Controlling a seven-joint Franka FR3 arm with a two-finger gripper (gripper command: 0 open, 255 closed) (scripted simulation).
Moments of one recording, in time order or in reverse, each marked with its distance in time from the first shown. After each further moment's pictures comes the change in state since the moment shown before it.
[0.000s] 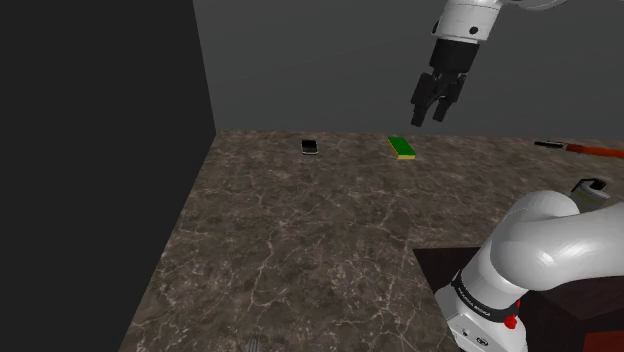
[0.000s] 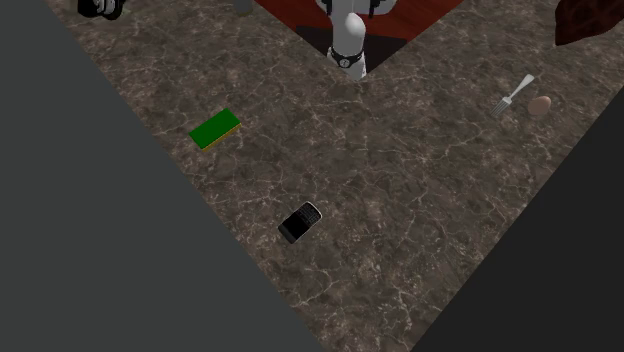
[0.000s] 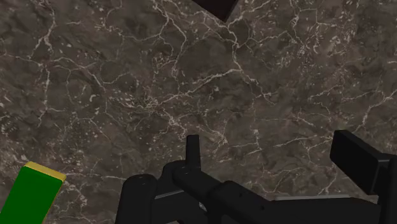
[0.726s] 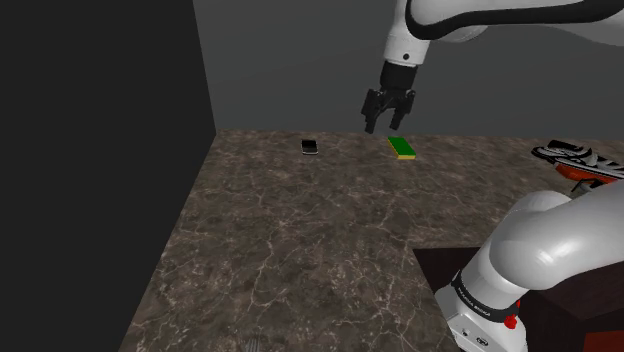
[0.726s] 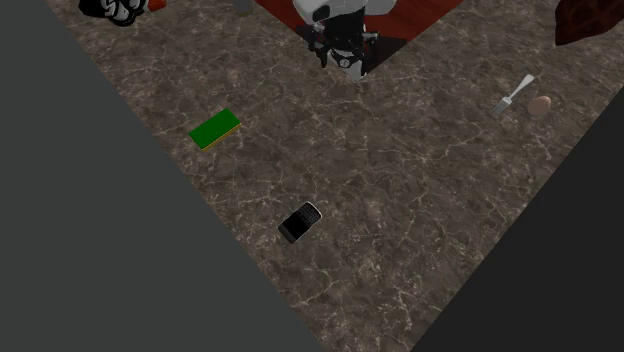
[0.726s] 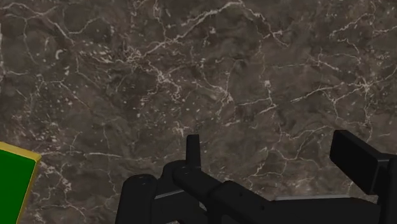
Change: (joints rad) arm -0.016 0.274 0.034 0.014 0.021 0.270 0.083
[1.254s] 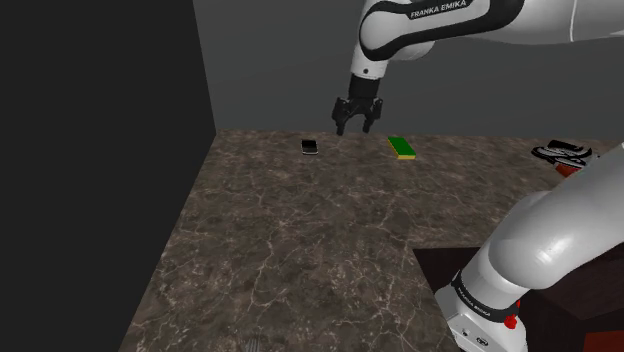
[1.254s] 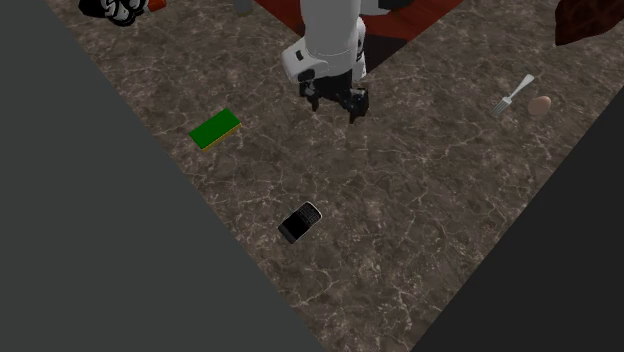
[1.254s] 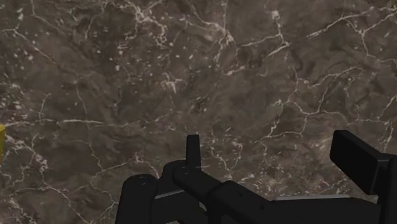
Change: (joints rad) arm -0.015 0.286 0.013 0.117 0.004 0.179 0.070
